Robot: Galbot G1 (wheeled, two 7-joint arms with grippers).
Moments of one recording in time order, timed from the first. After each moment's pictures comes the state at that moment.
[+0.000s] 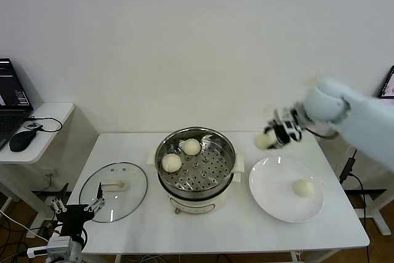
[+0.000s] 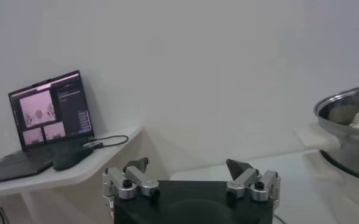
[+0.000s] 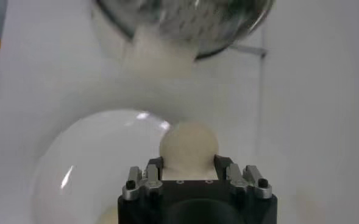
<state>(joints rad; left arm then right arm) 1.71 -1.24 -0.70 -2.19 -0.12 0.17 -0.25 0.48 0.71 -1.02 1.58 0.13 -0.40 -1.06</state>
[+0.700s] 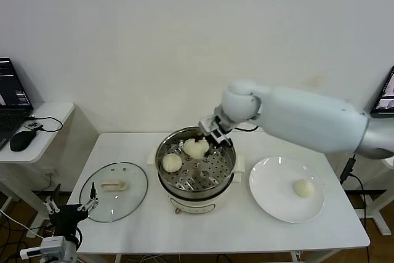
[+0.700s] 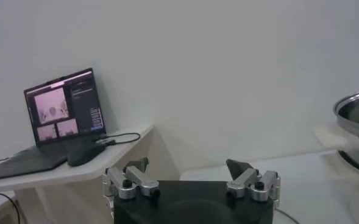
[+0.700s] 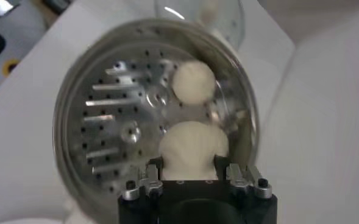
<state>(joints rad) 1.71 -1.27 -0.73 -2.19 -0.13 0.17 -0.25 0.49 1.07 -1.20 1.49 0.12 -0.17 -1.00</state>
